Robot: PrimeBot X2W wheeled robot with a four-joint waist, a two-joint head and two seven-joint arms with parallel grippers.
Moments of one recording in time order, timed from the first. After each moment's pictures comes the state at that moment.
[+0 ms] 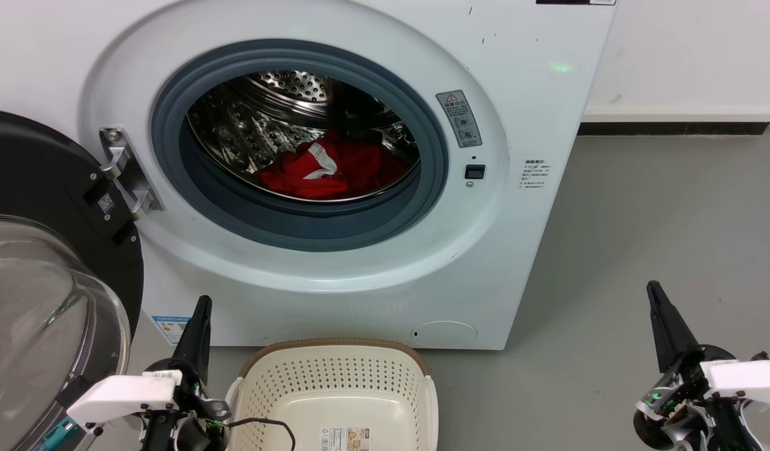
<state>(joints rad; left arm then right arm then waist) -0.11 0.05 0.11 0.25 -1.61 -0.13 0.11 -0.10 -0.05 -0.11 0.24 1.61 0.13 0.11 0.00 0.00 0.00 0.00</state>
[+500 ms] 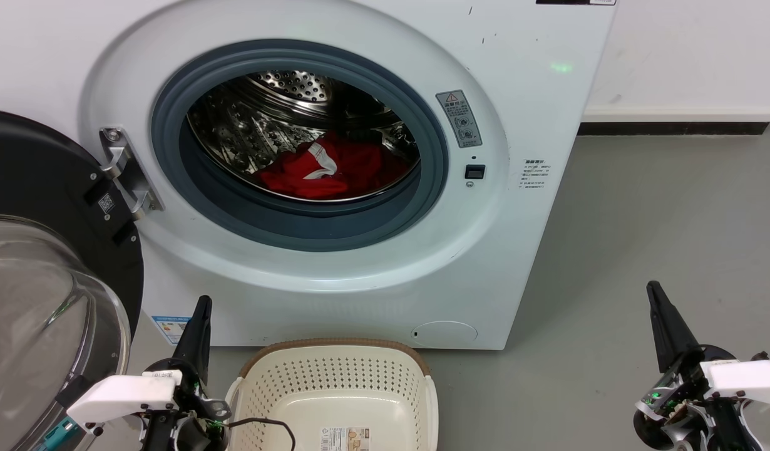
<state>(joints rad) -0.11 0.05 0.11 0.25 -1.61 -0.13 0.11 -0.10 -0.05 -0.11 0.24 1.61 0.13 0.11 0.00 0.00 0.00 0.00</state>
